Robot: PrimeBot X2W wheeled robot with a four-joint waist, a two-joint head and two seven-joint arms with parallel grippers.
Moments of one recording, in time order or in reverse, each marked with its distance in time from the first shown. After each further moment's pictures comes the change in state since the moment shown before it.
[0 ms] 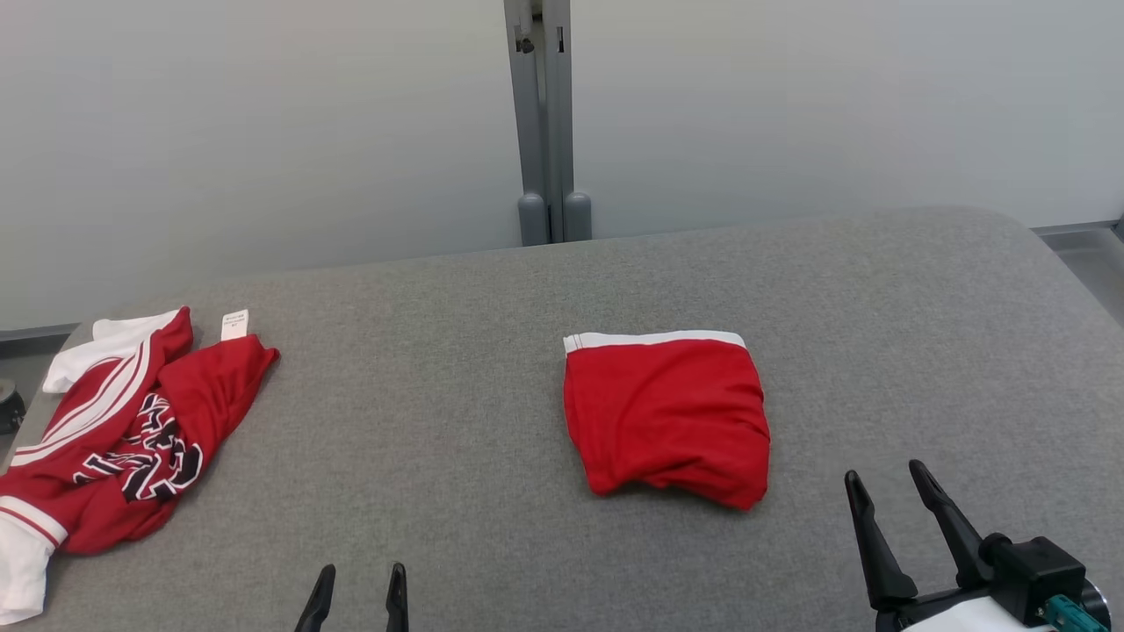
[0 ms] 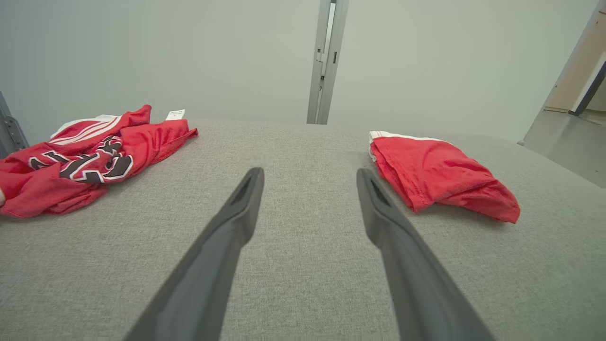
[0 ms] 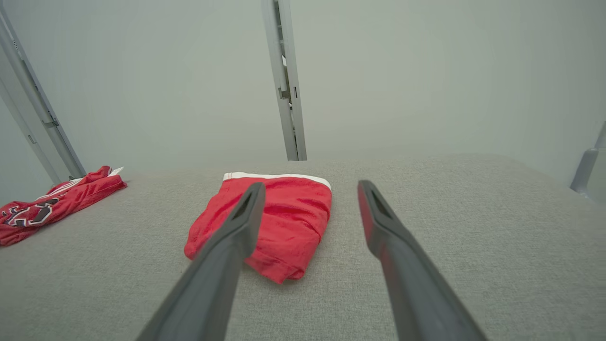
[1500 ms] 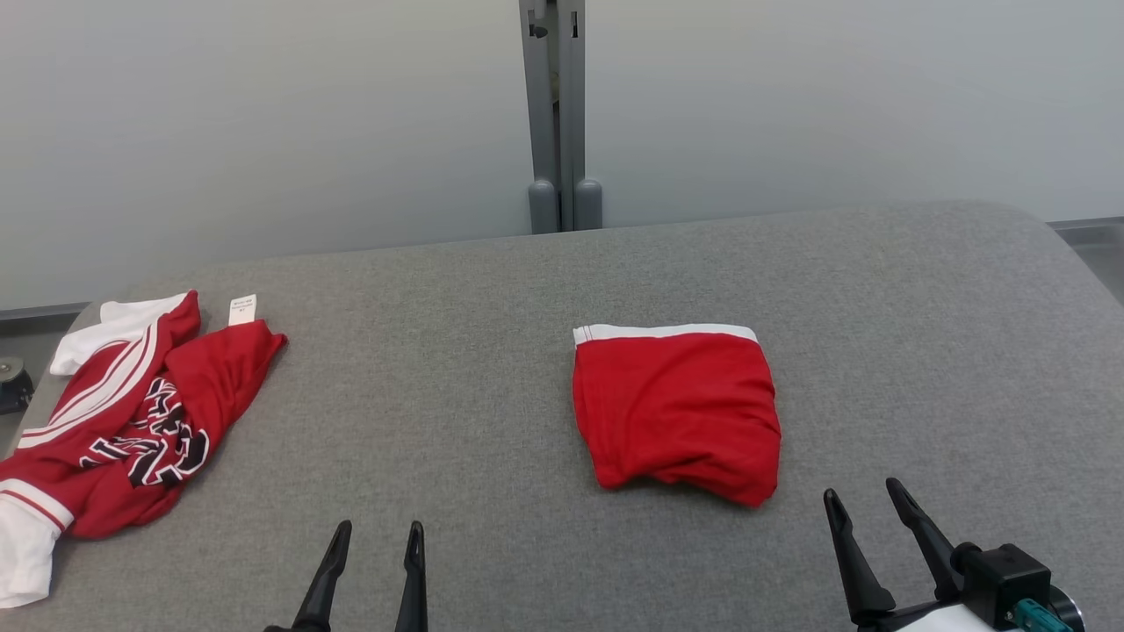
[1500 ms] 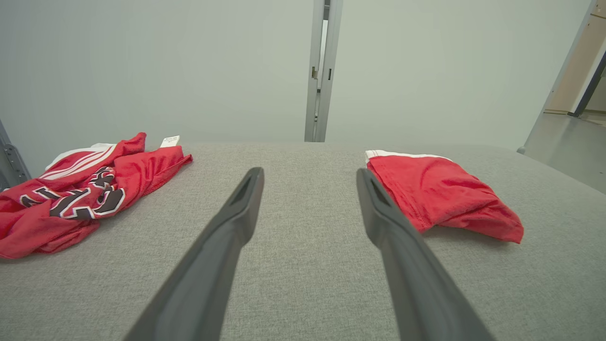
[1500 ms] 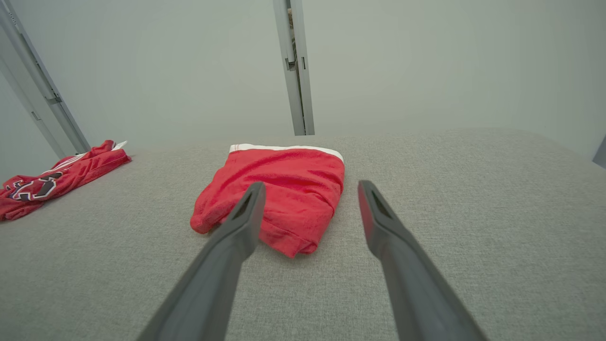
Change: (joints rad) left arm -0.069 0.000 -0.045 -0.009 0.036 0.031 0.000; right arm -0.014 0.021 0.020 0.073 -0.018 0.000 0.000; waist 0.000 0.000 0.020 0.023
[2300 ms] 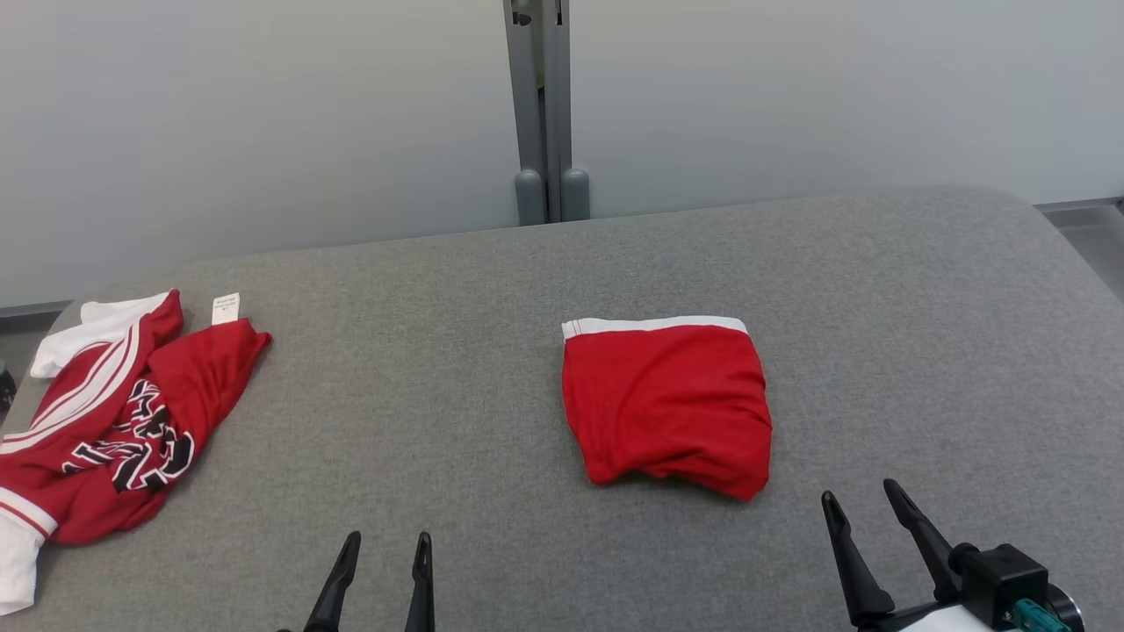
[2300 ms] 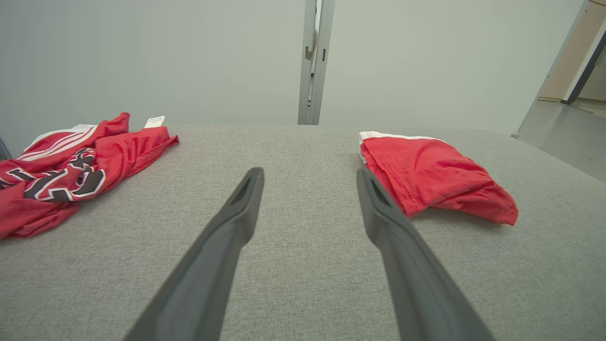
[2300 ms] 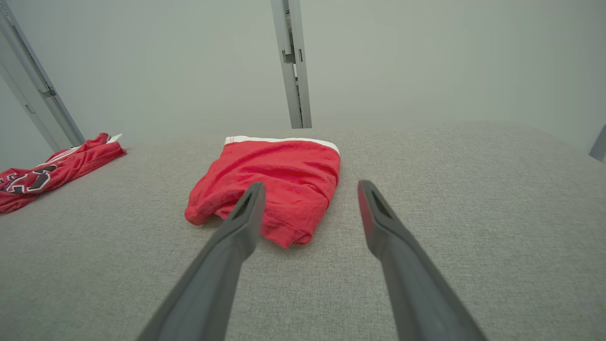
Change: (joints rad) left arm -0.001 0.000 -0.015 0.036 -0.014 0.005 0.000; right arm -0.002 -0.012 0.011 0.002 -0.001 0.000 0.000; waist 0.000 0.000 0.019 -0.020
